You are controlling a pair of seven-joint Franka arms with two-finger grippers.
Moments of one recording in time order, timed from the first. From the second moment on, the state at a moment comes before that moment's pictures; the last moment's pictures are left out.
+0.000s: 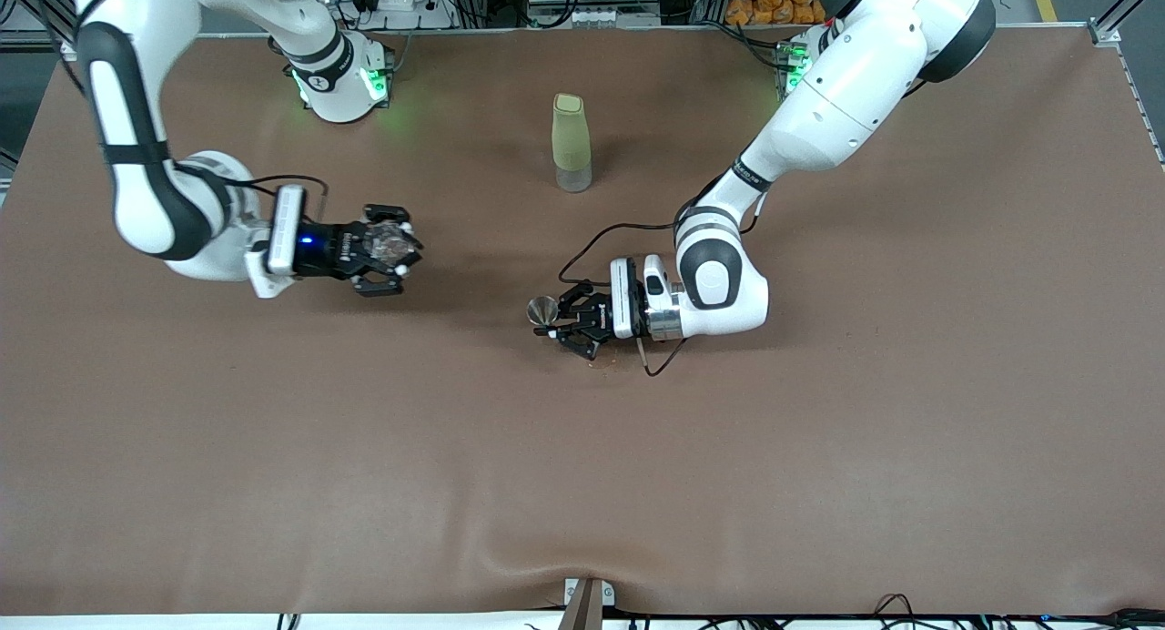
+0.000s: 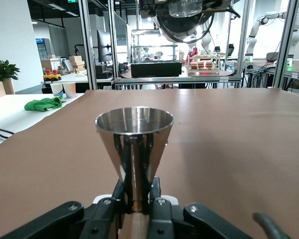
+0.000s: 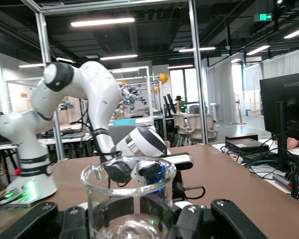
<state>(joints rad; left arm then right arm) -0.35 0.87 -0.34 -1.56 -1.76 2.31 2.52 0.48 0.26 -0.38 -2.24 1.78 1.57 -2.40</state>
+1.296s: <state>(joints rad) -0.35 0.88 -0.33 -1.56 -1.83 2.31 2.55 0.63 0.40 -0.18 -2.06 2.15 1.91 -2.40</state>
